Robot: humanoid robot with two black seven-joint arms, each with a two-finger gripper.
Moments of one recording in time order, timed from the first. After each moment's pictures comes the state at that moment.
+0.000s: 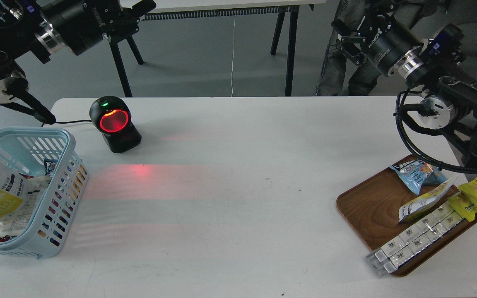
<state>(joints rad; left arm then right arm) -1.12 0.66 -0.40 -0.91 0.47 -0.49 -0.49 1.09 -0.50 0.32 0.89 -0.25 0.23 0.49</state>
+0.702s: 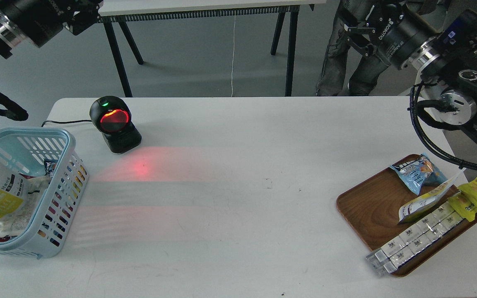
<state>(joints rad) -1.08 0.75 -0.44 -0.90 0.44 -0.49 -0.49 1.08 -0.62 0.33 1.04 -0.25 0.23 0.49</state>
